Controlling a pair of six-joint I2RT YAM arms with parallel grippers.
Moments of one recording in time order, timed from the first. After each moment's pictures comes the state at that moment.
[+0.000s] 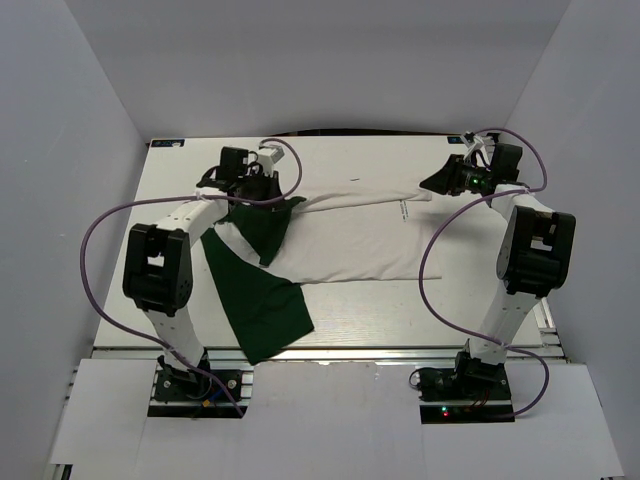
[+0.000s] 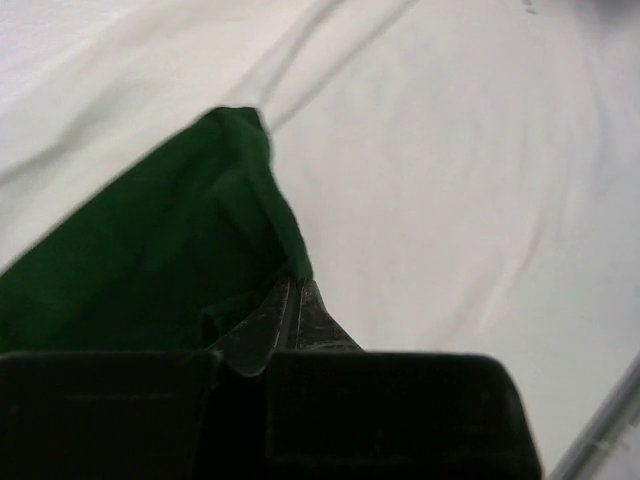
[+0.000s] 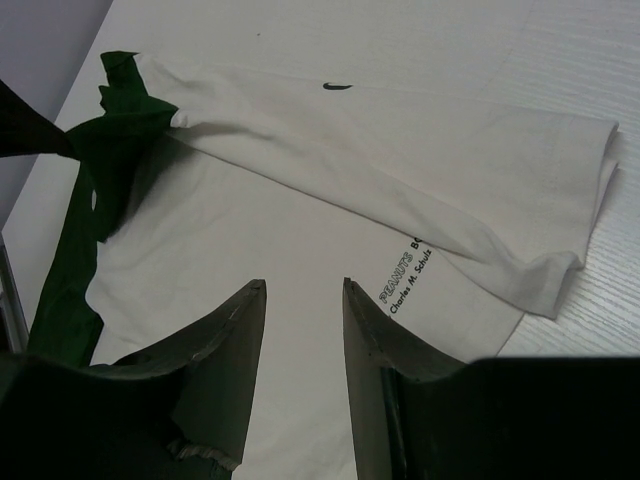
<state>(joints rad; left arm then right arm) -0.23 1.83 1.35 -0.27 0.55 0.01 -0.17 1.96 1.35 -0.01 -1.04 0.07</state>
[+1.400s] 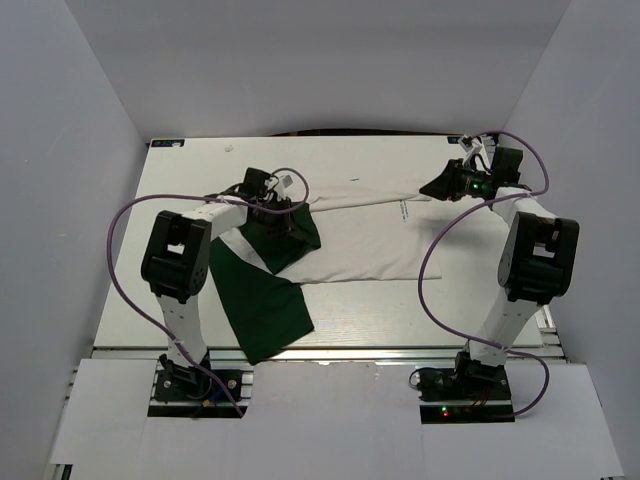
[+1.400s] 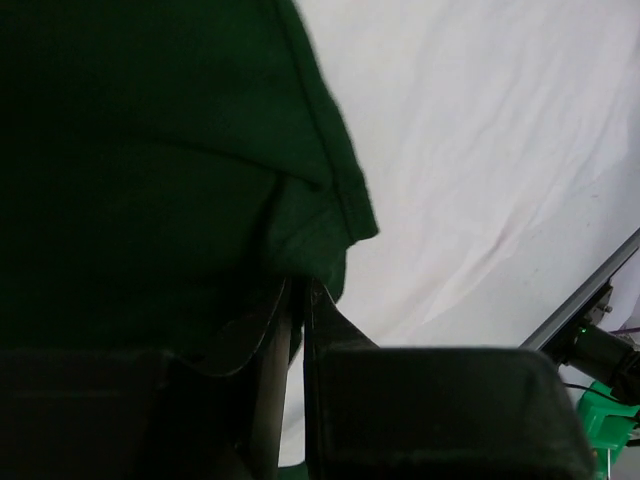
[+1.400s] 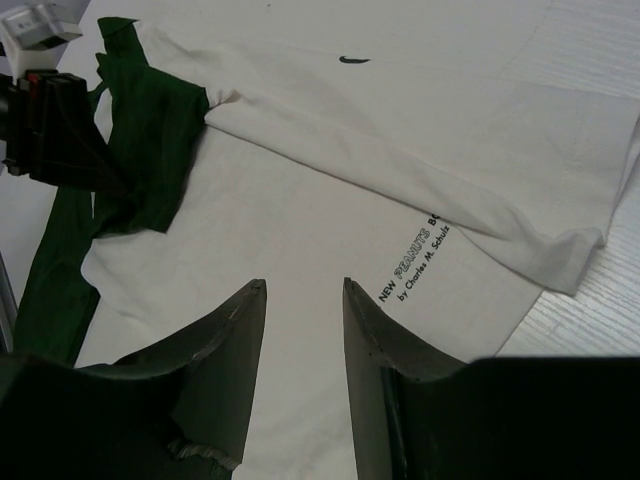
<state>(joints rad) -0.31 1.94 1.30 -0.34 0.53 -0.34 -0.17 1.89 1.30 -0.08 -1.04 -0.03</state>
